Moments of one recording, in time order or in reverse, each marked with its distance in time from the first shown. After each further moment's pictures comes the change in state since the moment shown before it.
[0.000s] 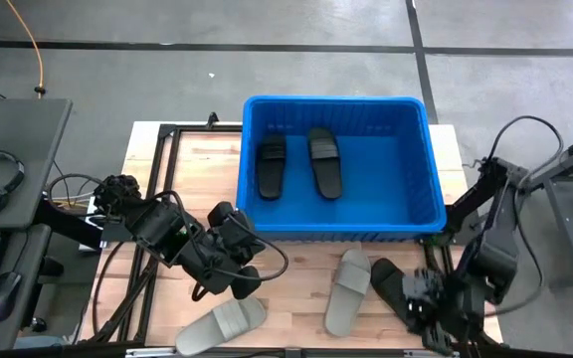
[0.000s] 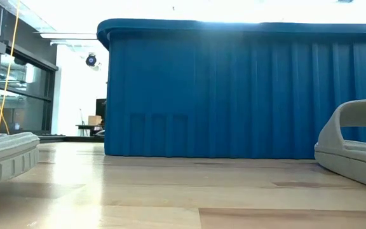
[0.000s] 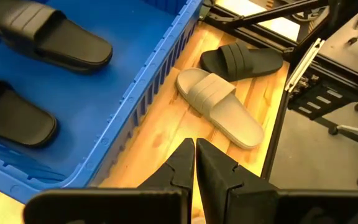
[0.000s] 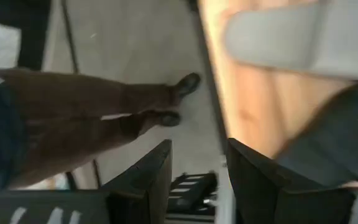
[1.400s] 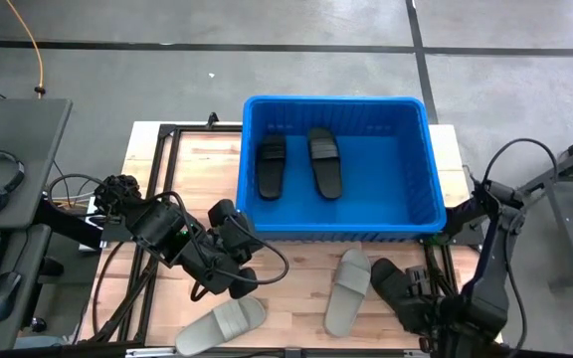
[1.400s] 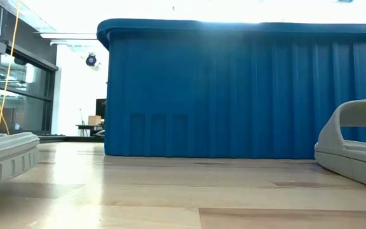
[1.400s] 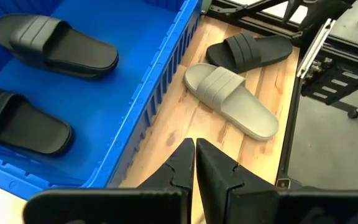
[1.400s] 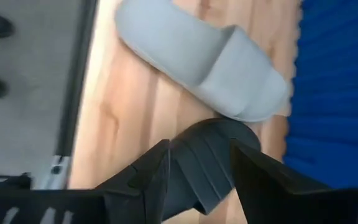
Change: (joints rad) left arm 0.002 0.001 -0.001 -0.028 -0.006 0.090; right arm 0.133 0.222 0.001 -0.319 0.325 -0.329
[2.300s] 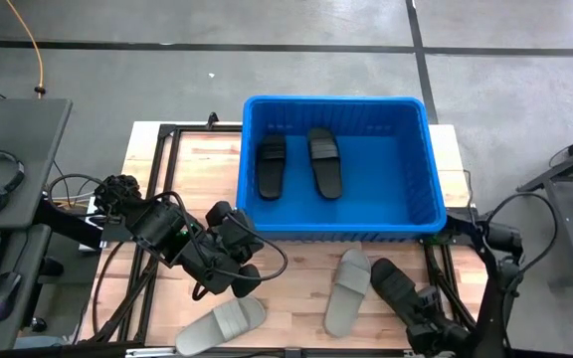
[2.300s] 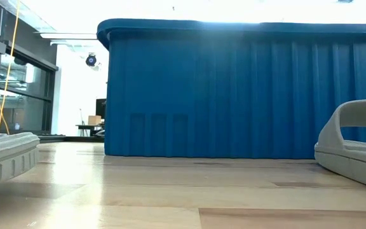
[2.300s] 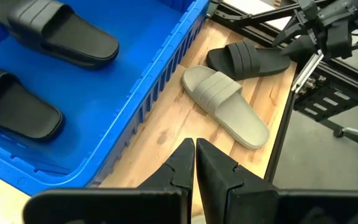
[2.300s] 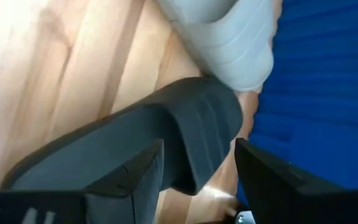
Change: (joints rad) left arm 0.000 0.000 0.000 0.002 -0.001 -0.124; right arm 0.177 0.310 0.000 -0.168 0.085 0.089
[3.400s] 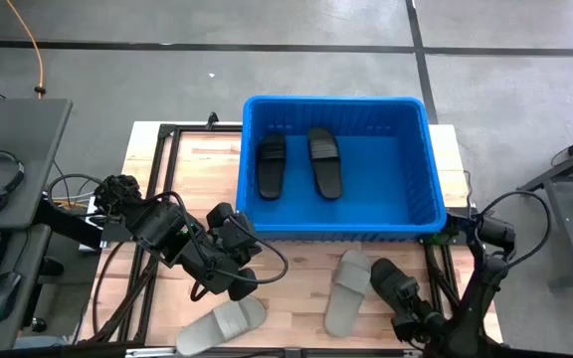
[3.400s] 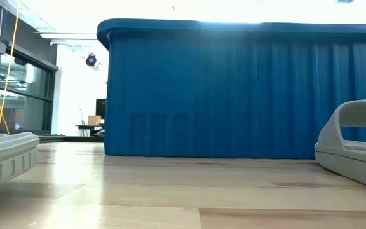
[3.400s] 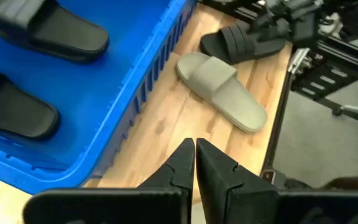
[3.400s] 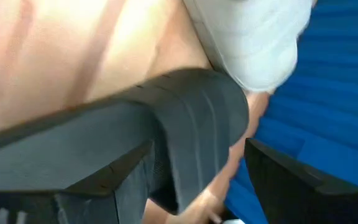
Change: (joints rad) left arm 0.000 0.000 0.000 -0.009 0.059 0.062; right arm -0.114 -0.029 -0.137 0.121 -0.076 -0.247
